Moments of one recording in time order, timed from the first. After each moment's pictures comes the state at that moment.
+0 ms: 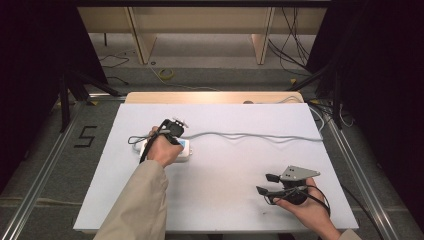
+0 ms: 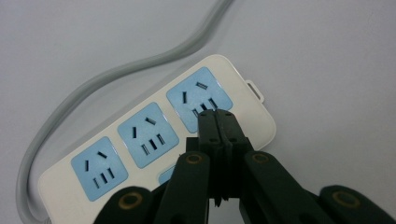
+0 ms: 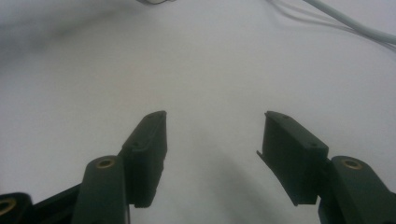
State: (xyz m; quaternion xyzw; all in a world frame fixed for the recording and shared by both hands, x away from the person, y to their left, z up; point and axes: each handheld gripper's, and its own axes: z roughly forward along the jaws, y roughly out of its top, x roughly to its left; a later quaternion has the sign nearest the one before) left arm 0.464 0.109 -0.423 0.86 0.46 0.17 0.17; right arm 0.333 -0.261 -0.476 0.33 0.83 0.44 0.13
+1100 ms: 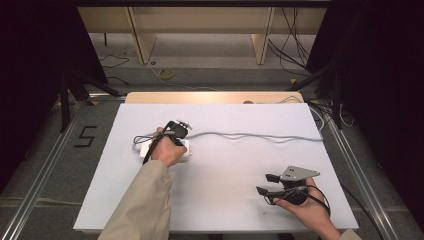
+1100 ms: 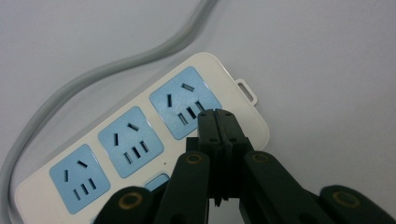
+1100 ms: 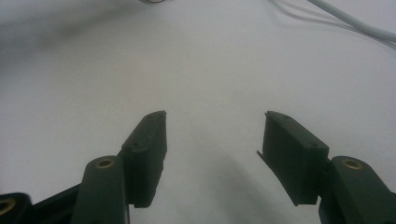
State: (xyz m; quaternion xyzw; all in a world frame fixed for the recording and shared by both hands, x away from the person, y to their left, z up) left arm 0.468 0.100 -0.433 0.86 0.45 0.16 0.15; right arm 0.333 -0.261 -0.476 0.33 0.83 0.43 0.13
